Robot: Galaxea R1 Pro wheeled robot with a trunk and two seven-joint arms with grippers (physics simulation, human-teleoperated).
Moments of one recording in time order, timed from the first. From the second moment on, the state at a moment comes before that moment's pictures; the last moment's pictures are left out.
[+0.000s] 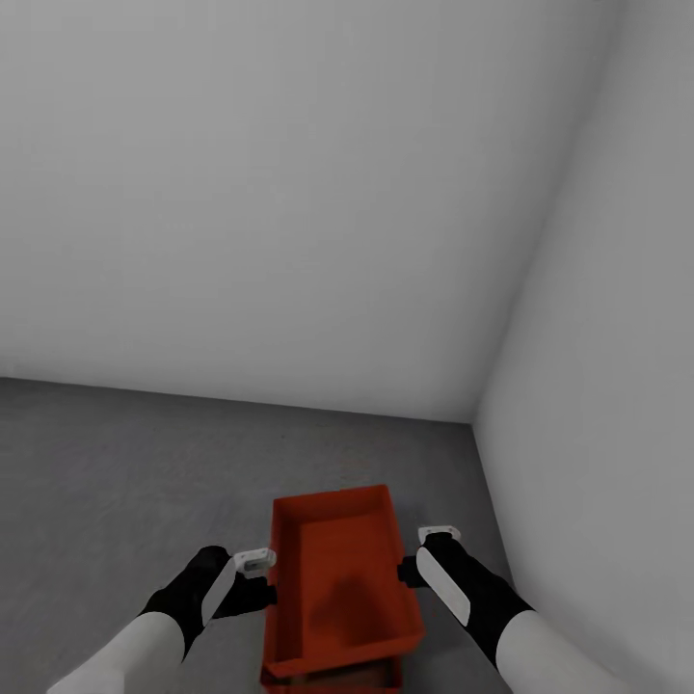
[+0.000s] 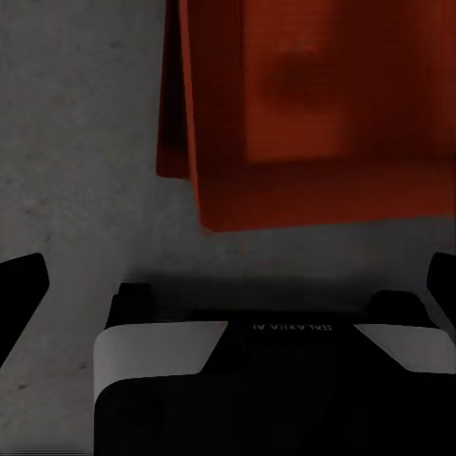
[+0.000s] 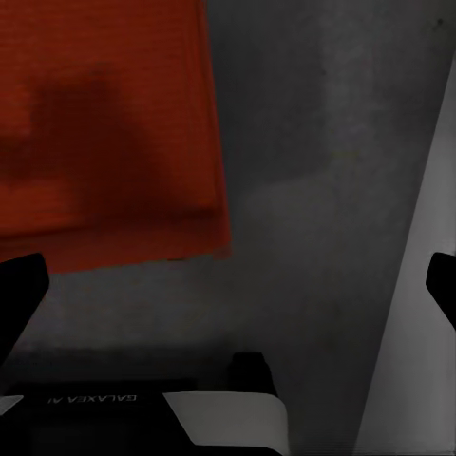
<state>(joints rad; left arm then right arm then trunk) -0.65 -0.04 0.06 -0.42 0.10 0.73 0.00 -0.63 0.01 0.56 -0.67 -0.68 0.69 -0.49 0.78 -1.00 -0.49</state>
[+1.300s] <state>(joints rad) -0.65 -0.04 0.06 -0.42 0.10 0.73 0.00 -0.63 0.01 0.56 -0.67 -0.68 0.69 -0.49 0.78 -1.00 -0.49</state>
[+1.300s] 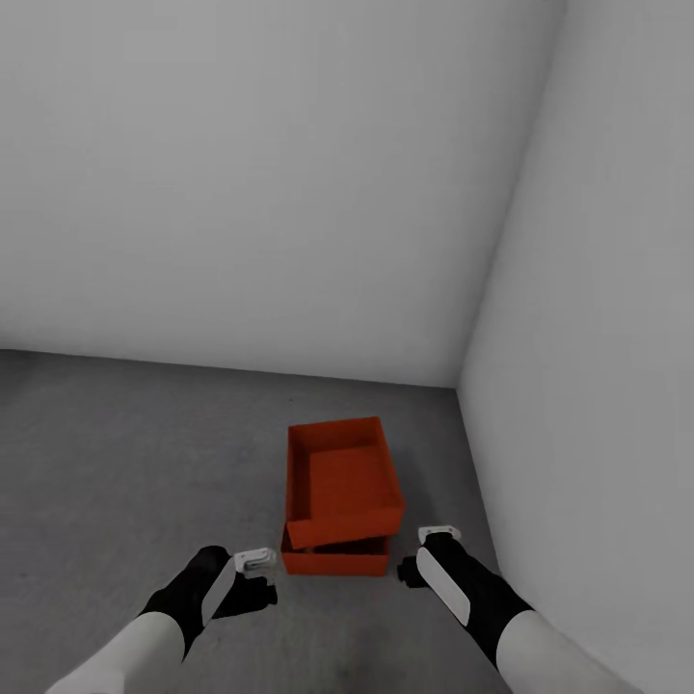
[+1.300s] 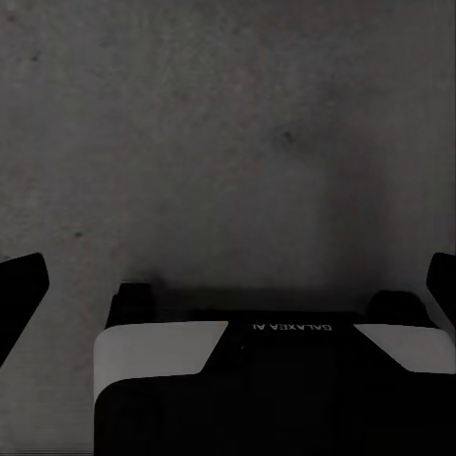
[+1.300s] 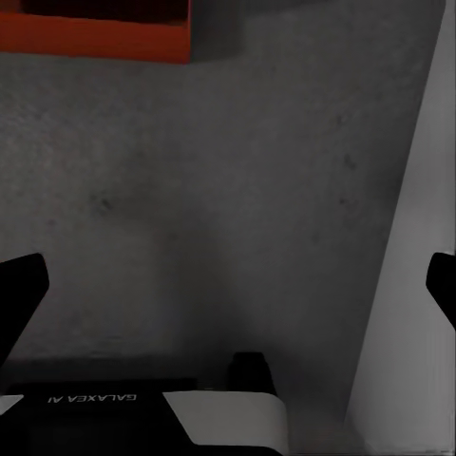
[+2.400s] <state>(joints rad) -0.65 -0.04 0.06 -0.42 0.10 0.73 0.00 -0.63 0.01 0.56 -0.67 -0.68 0.69 -0.49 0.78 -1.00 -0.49</state>
